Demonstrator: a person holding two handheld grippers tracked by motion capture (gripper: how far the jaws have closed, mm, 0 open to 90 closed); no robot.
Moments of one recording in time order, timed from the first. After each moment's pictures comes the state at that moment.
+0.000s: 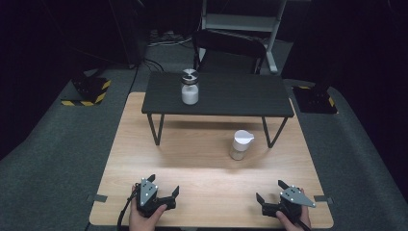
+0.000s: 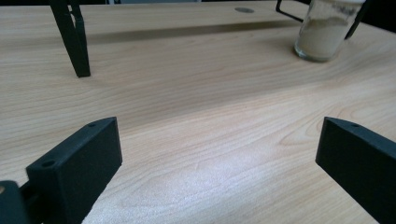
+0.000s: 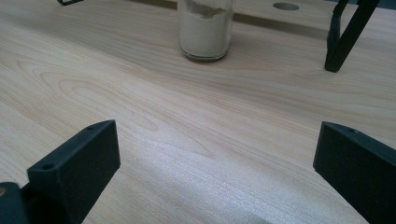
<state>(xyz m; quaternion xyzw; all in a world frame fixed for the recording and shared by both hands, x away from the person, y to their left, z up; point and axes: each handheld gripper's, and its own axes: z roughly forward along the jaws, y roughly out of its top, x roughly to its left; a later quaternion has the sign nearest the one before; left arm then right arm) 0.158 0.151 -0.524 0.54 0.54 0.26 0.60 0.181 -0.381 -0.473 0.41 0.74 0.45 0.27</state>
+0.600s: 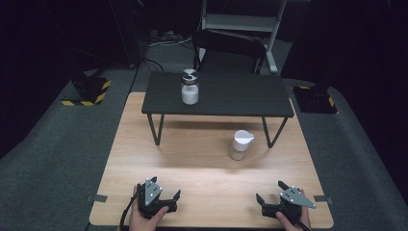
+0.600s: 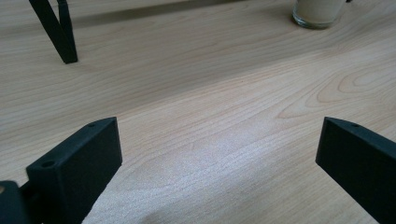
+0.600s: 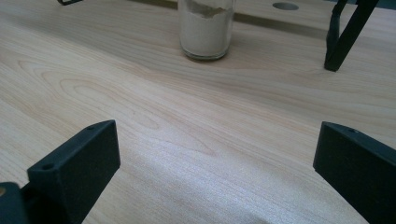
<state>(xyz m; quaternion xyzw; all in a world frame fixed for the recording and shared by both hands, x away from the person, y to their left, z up) 0.160 0.149 -0.516 0.58 0.53 0.25 0.56 0.179 -0.380 -0.473 0.41 0.74 0.45 0.27</state>
